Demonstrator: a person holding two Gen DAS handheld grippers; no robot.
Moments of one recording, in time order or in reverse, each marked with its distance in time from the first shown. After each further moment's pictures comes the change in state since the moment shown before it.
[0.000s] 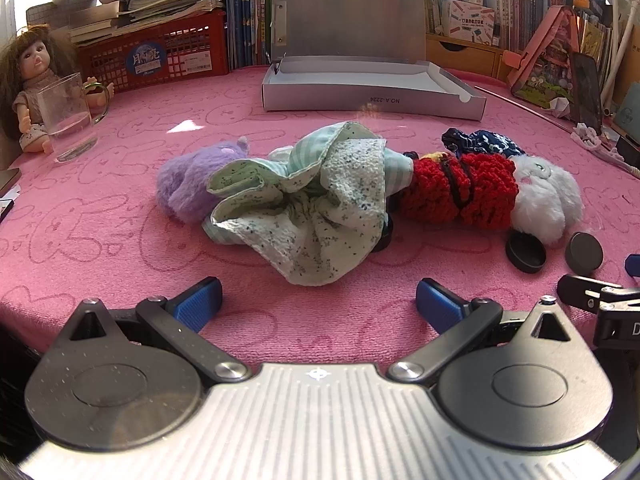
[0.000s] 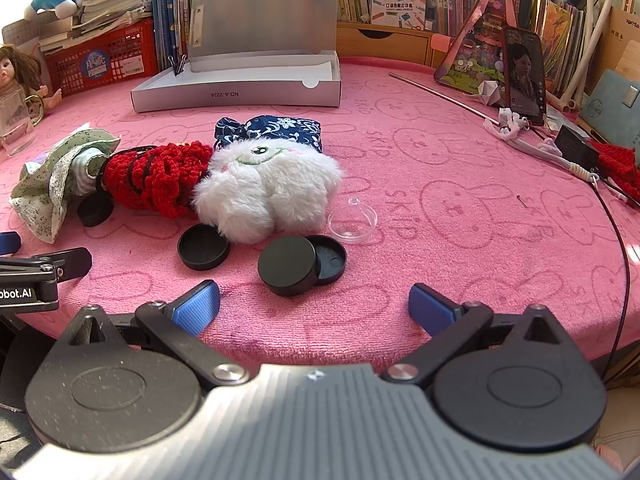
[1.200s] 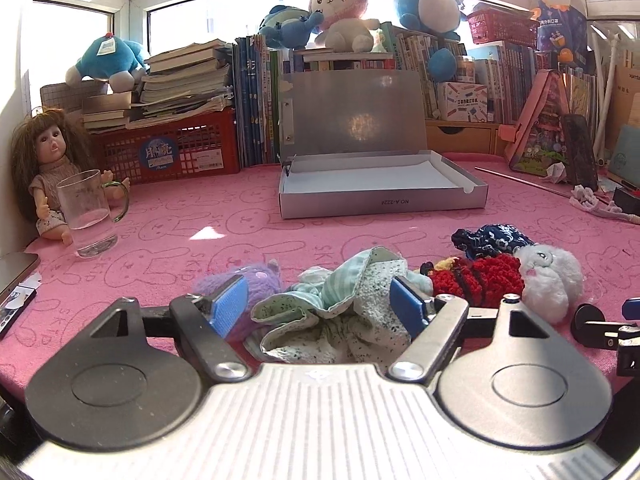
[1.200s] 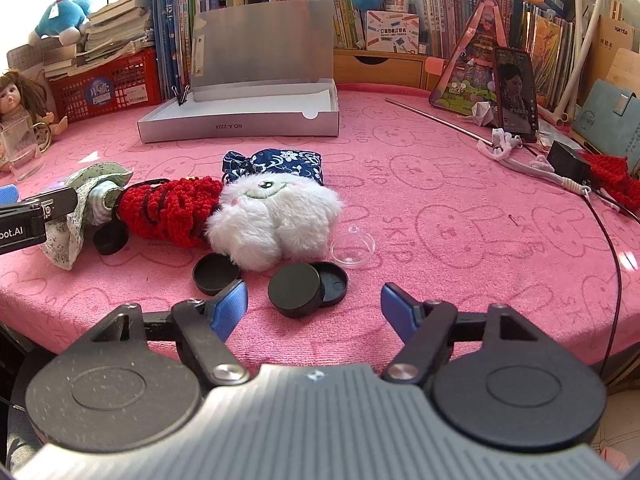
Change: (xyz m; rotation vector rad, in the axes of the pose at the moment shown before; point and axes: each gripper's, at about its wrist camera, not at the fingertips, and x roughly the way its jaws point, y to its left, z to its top) left arm -0.024 0.013 0.033 0.048 -0.264 0.007; right arm -0.021 0.003 0.004 0.021 -0.085 0.012
